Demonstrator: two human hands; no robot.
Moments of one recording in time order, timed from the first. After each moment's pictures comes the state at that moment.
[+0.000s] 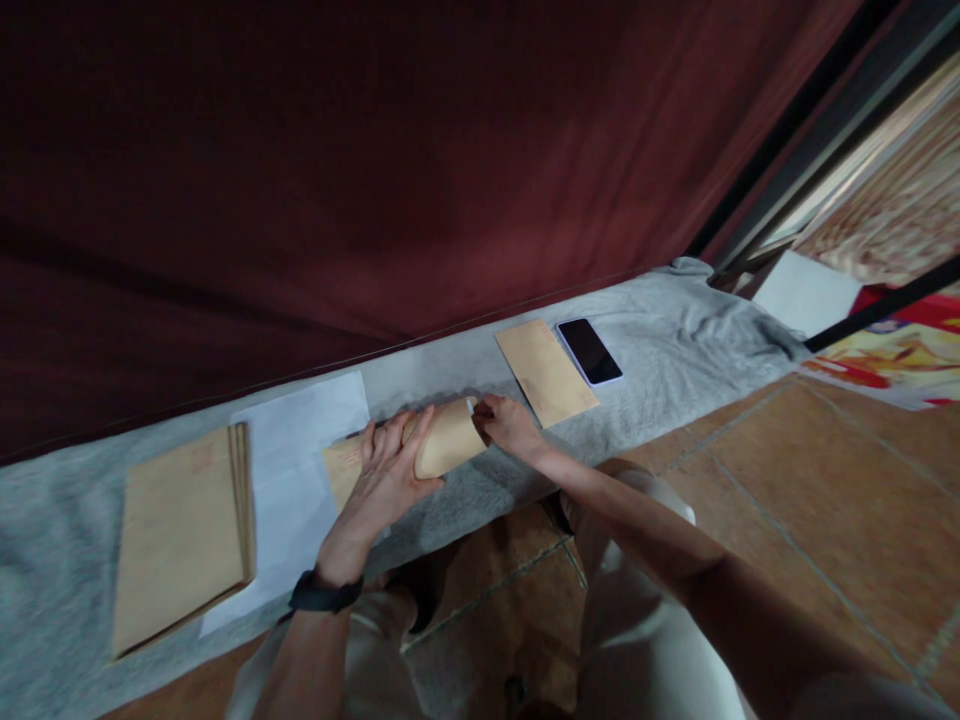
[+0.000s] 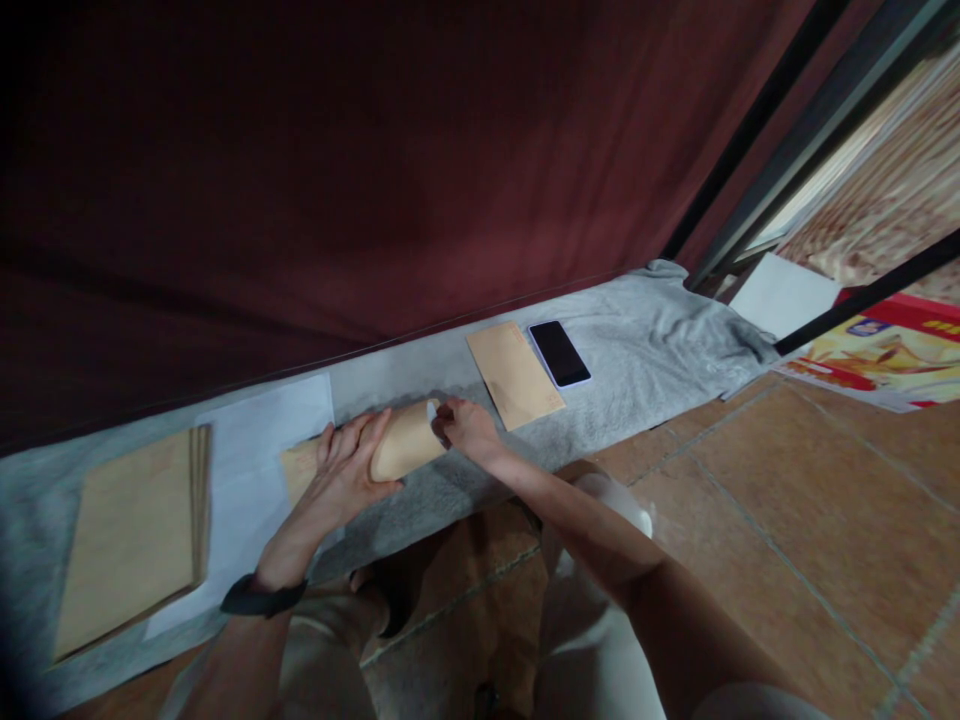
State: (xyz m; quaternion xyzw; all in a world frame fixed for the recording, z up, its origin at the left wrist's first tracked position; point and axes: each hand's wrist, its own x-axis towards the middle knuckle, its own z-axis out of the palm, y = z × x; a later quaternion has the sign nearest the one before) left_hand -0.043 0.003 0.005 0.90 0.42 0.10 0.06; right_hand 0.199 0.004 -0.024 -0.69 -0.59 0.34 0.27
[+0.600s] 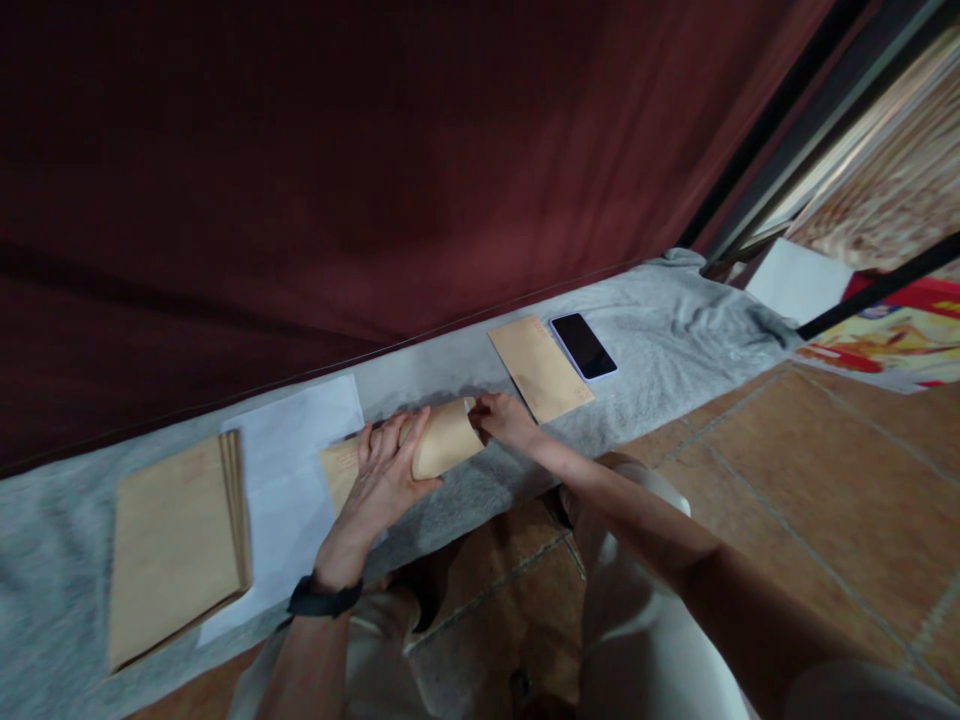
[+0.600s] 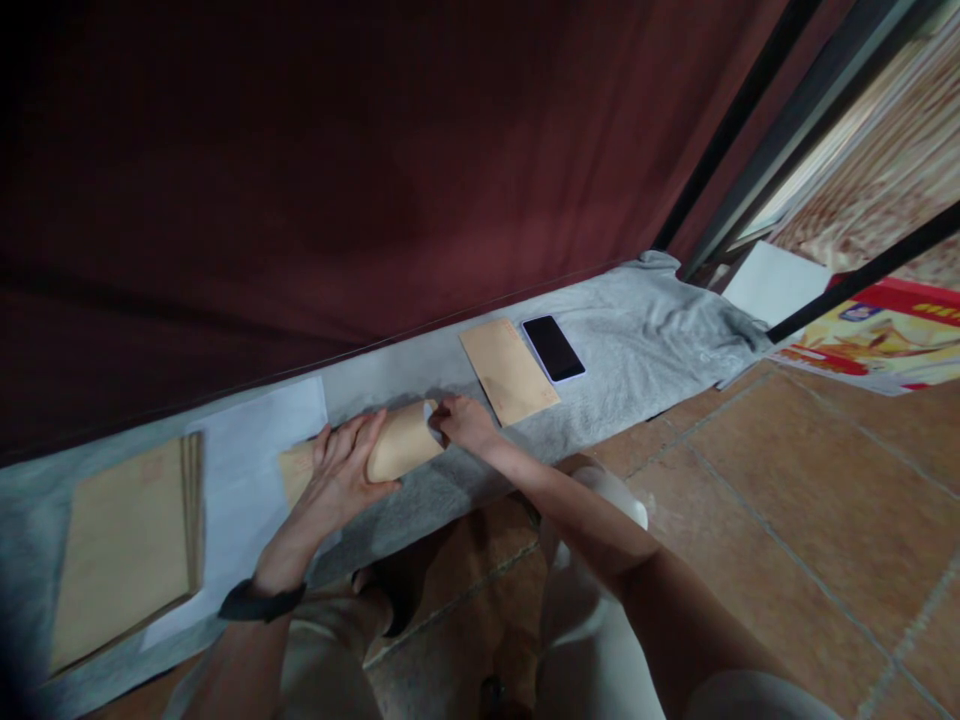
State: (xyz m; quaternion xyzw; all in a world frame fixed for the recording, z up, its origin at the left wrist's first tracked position) left_hand -0.041 0.003 0.005 0.91 0.40 0.11 0.04; right_hand 0.206 0.008 -0.021 -0.67 -0.56 0.40 0.27
